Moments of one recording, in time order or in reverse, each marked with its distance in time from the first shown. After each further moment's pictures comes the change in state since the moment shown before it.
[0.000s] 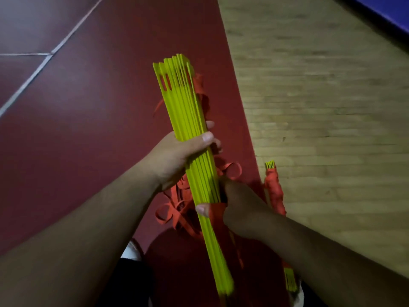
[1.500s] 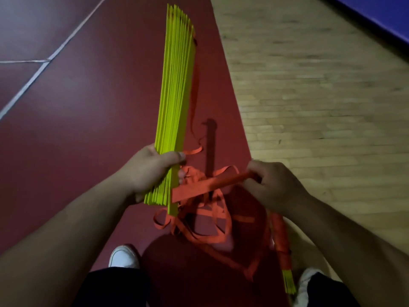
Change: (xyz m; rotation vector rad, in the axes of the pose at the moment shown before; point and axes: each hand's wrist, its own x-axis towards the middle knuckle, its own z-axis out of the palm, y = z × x) left_hand -0.022 0.011 -0.024 0.310 0.193 -0.179; right_hand -0.001 0.027 -0.068 -0.387 0.307 -0.133
